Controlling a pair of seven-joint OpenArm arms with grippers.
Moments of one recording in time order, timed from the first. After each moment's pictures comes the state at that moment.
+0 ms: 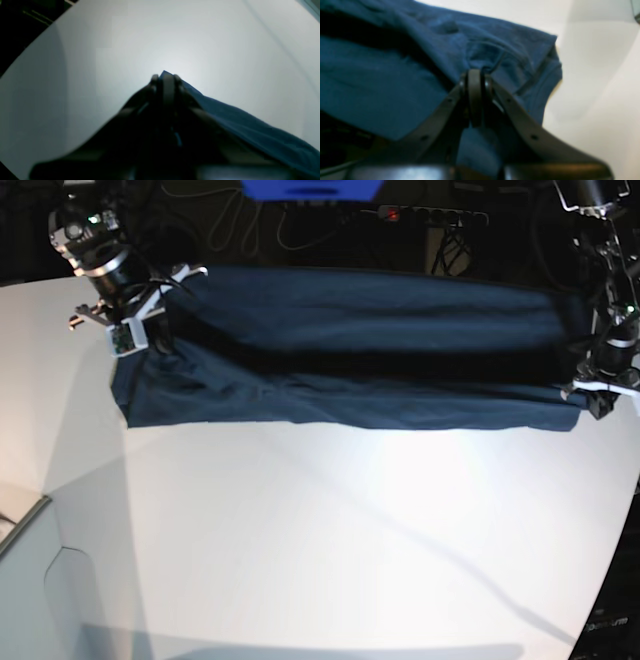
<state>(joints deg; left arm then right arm) 10.8 -16.5 -28.3 78.6 -29.8 -10.4 15.4 -33.1 4.2 13.9 108.2 -0.8 27.0 -18.5</state>
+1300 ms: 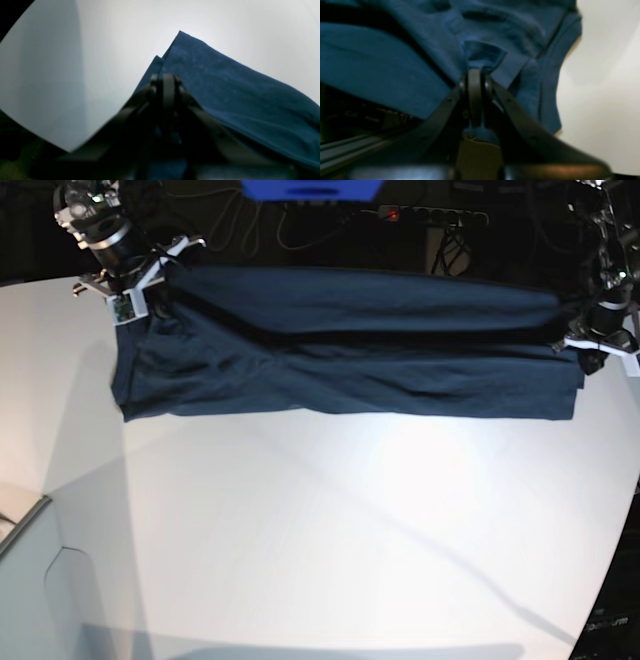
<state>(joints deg) 17.8 -16.3 -28.3 77.9 -29.8 -10.5 15.4 -36.4 4.2 15.0 102.1 -0.9 26.9 -16.0</state>
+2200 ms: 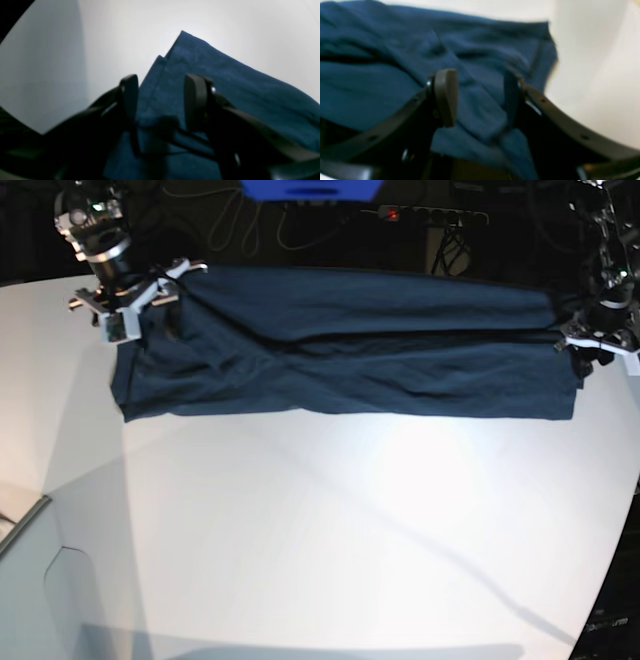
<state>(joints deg) 18.0 -16.7 -28.3 77.8 -29.7 -10.5 15.4 -34.3 -0.9 16.7 106.8 -0.9 26.9 -16.4</state>
